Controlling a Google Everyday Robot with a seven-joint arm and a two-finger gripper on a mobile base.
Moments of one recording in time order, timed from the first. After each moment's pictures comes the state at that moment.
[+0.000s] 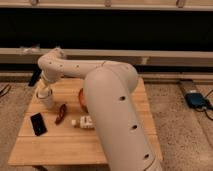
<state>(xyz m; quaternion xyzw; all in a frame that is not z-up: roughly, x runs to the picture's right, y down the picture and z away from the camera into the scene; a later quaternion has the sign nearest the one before) -0.328 -0.025 0.858 0.08 -0.28 -0.85 0.44</state>
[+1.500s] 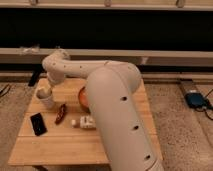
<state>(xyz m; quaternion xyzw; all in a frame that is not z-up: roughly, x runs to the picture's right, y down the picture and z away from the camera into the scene) -0.297 -0.025 0.861 0.05 -0.28 -0.85 0.44</state>
